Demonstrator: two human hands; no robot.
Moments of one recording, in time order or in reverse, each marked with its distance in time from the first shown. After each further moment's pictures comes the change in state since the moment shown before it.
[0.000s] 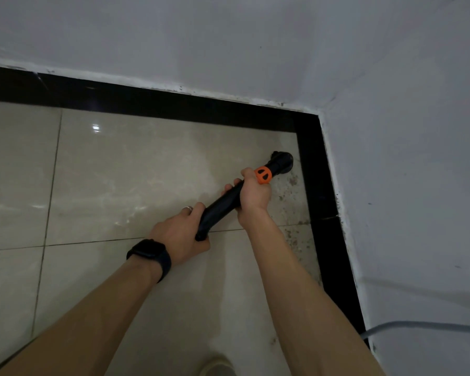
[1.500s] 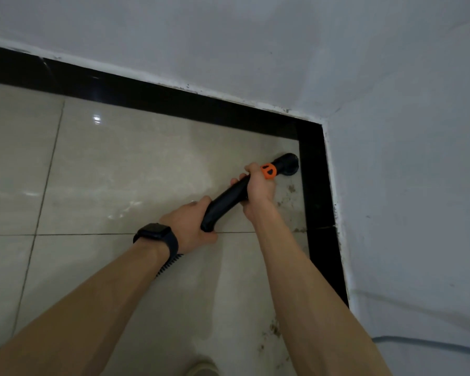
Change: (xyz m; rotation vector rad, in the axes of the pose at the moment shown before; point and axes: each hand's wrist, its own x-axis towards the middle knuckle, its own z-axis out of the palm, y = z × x) left_hand 0.020 0.012 -0.005 -0.215 -0.081 0.022; right_hand 0.011 -0.020 0.001 -0.054 -0.013 -0.014
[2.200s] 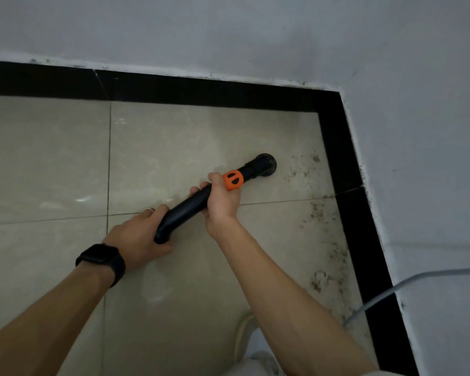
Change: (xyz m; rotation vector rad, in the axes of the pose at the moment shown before) left_hand -0.143 -0.089 -0.056 0.293 0.012 -0.157; right_hand -0.123 0.107 0.058 0.169 -0.146 0.135
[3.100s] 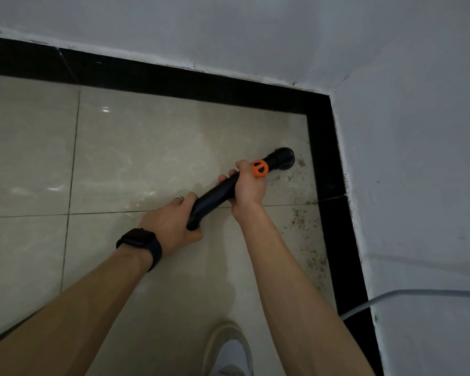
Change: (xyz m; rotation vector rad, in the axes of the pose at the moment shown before) left_hand 0.064 0.081 0.034 -0.066 0.079 0.088; right_hand 0.055 -0.073 -0.052 -0.079 0.120 -0.078
